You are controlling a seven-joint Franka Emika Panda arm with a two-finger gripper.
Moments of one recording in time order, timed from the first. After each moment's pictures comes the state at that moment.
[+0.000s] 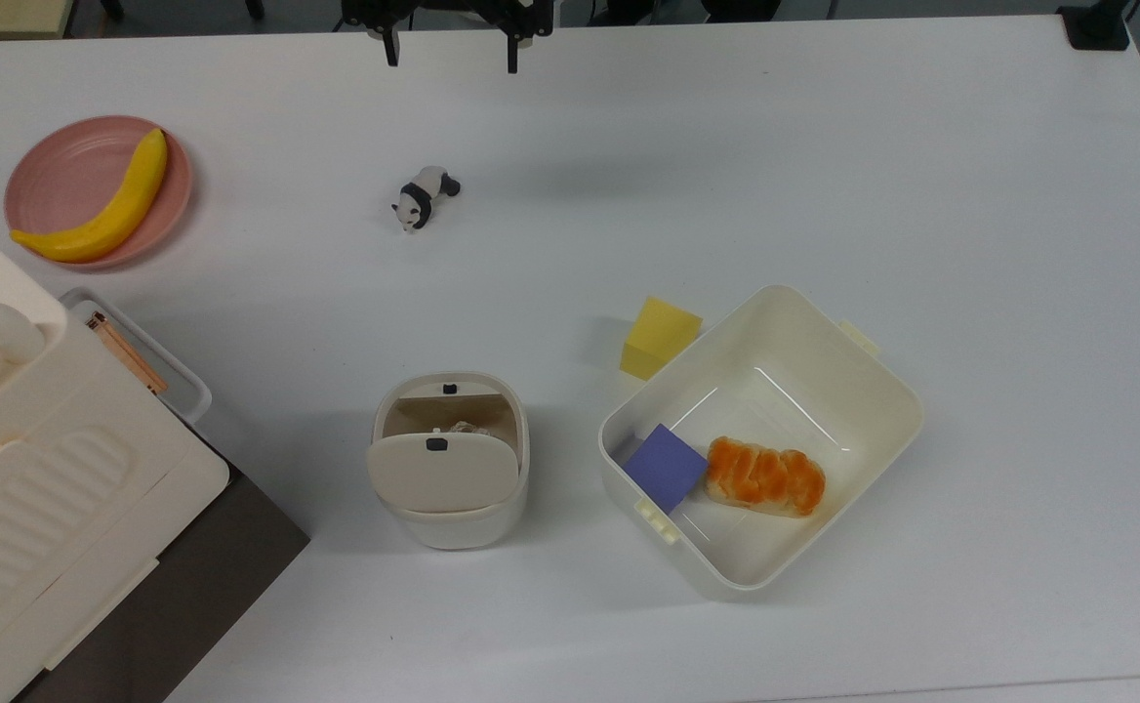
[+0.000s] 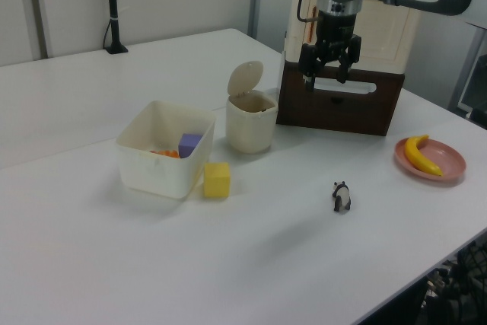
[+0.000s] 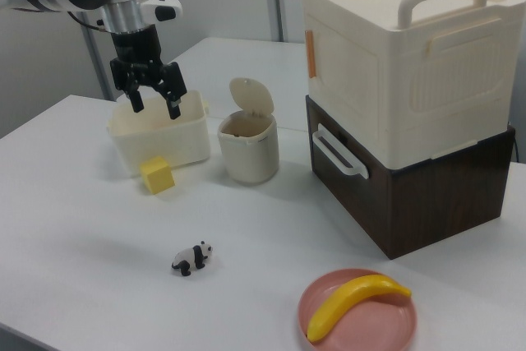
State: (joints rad) arm 0.01 0.03 0.03 -1.61 -0.05 1.62 0.05
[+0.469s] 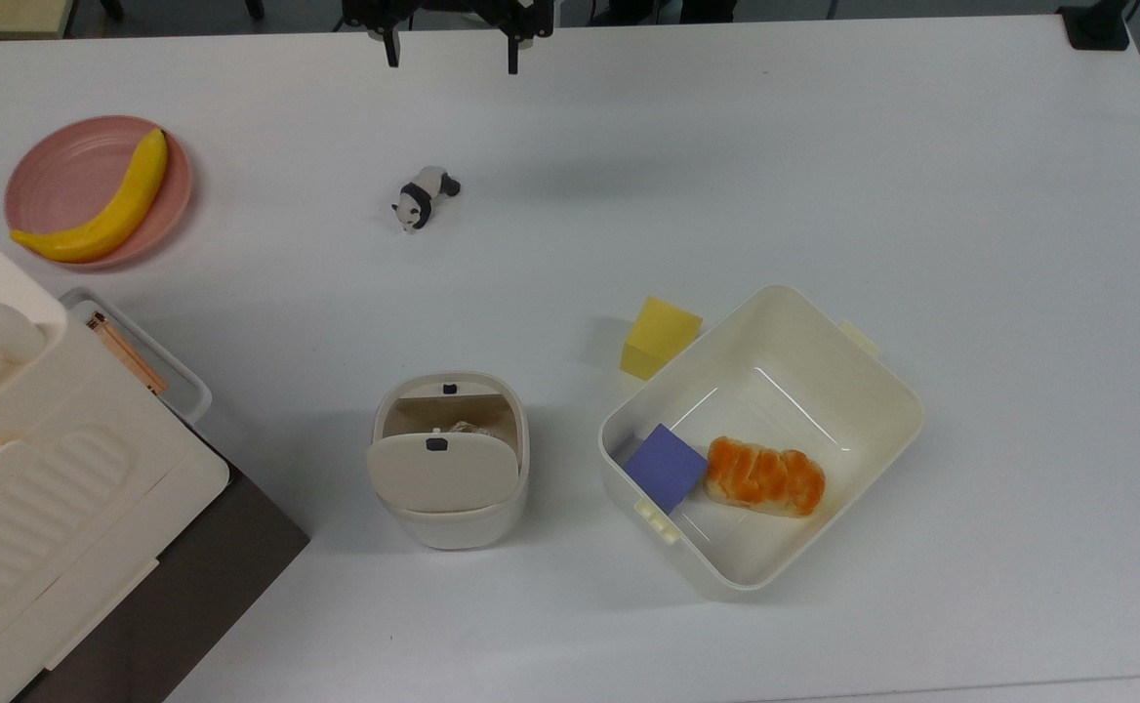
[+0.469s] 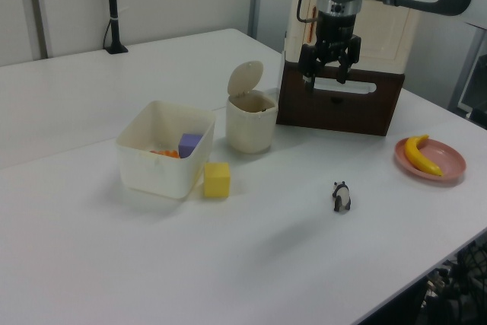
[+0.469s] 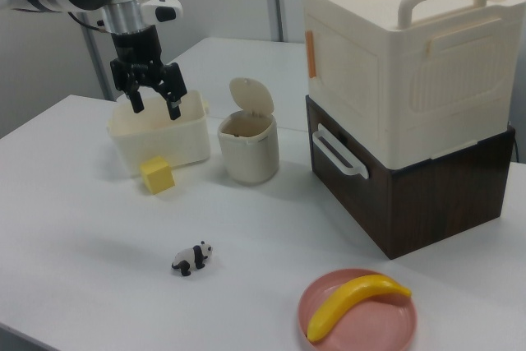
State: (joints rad) arm 0.01 0.03 0.03 -1.61 -0.05 1.62 0.05
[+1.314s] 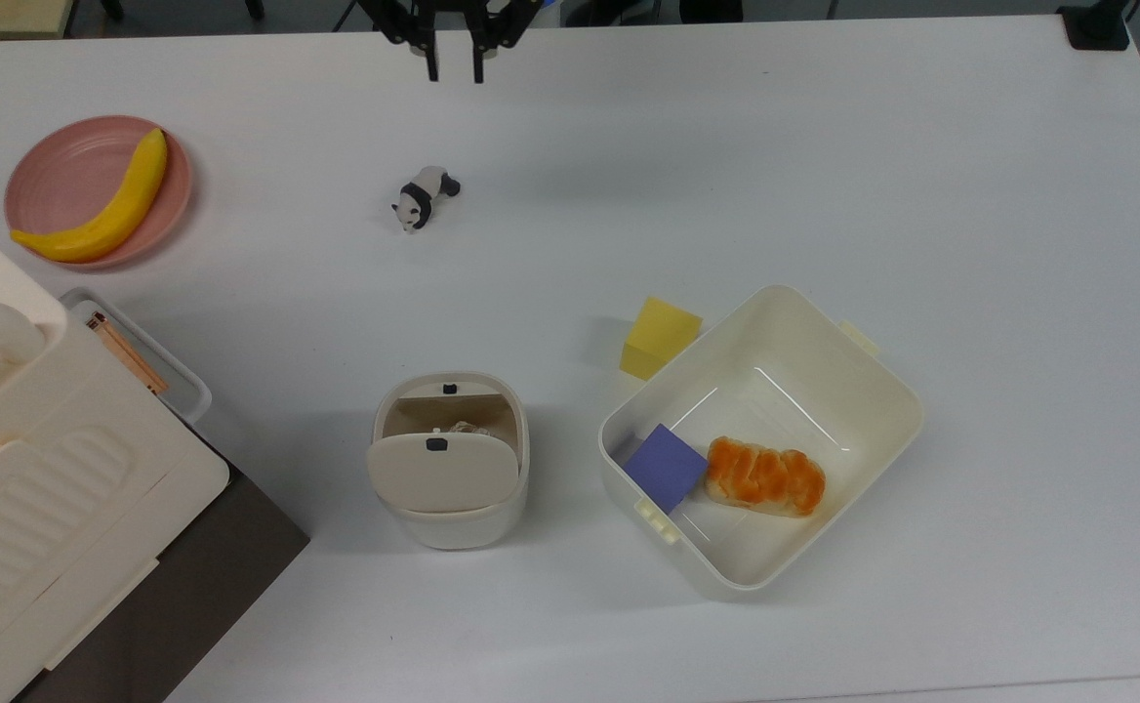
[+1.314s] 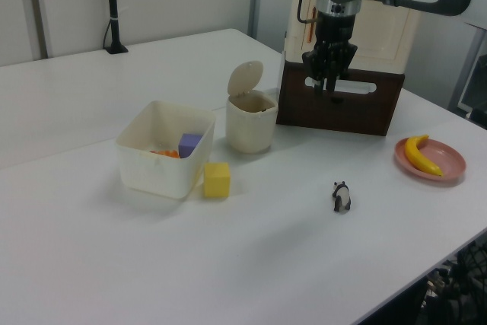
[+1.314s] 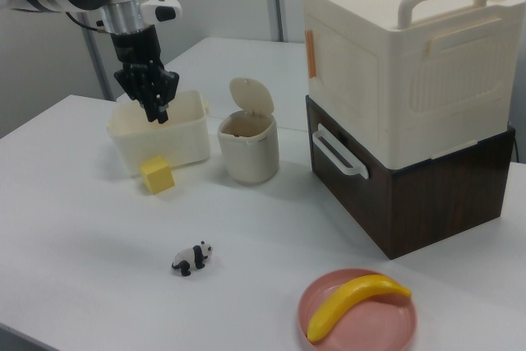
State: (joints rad) arm 0.01 0.03 0.03 -1.61 -0.05 1.62 0.02
